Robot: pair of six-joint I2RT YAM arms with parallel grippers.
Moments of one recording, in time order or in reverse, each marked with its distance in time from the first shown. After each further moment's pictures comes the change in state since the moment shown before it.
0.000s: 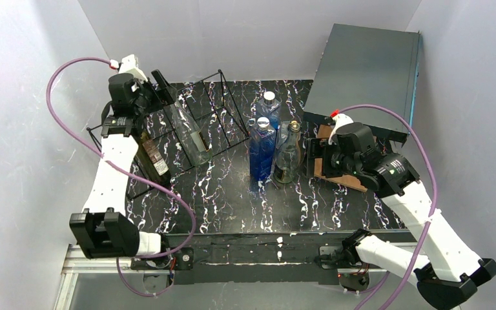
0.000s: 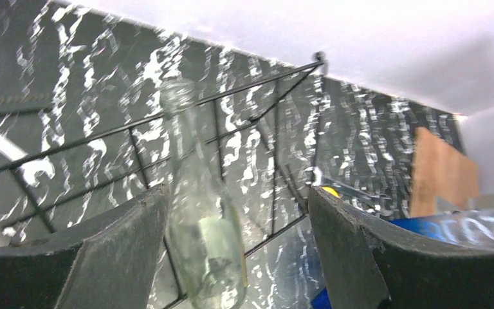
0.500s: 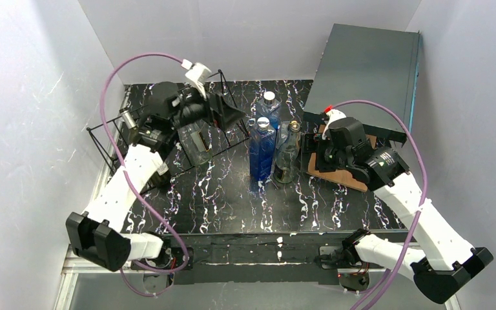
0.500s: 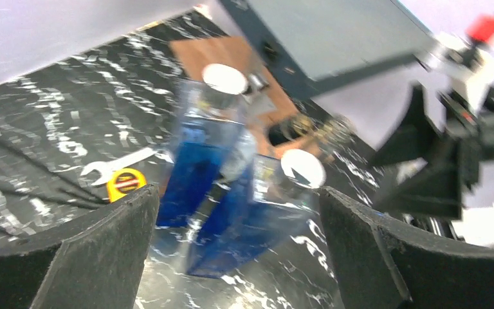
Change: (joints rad) left arm -0.350 -0.077 -0.087 0.274 0.479 0.064; right arm 0.000 0.068 0.000 0.069 -0.006 0.021
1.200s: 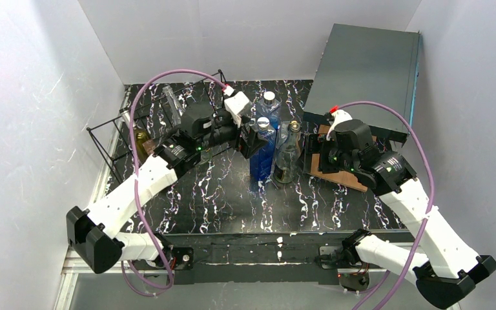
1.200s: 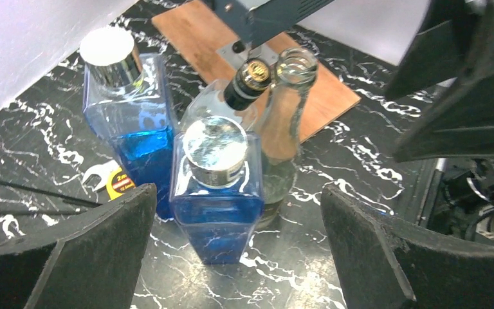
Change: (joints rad) left arm -0.365 -0.048 -0.080 -0.055 -0.230 0.323; right arm 0.000 -0.043 0.000 0.002 0.005 0.000
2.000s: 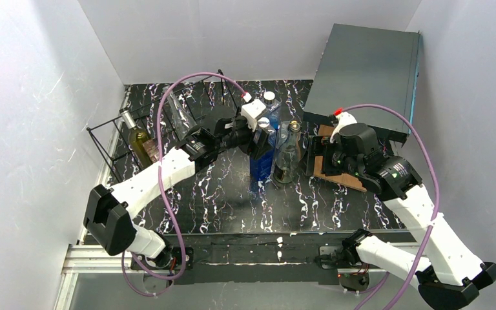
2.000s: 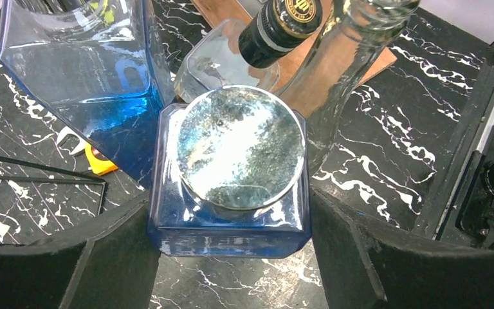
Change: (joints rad) left arm -0.045 0.174 -0.005 0.002 -0.098 0.000; right arm 0.000 -0.047 -0.017 -0.002 0.000 0.000
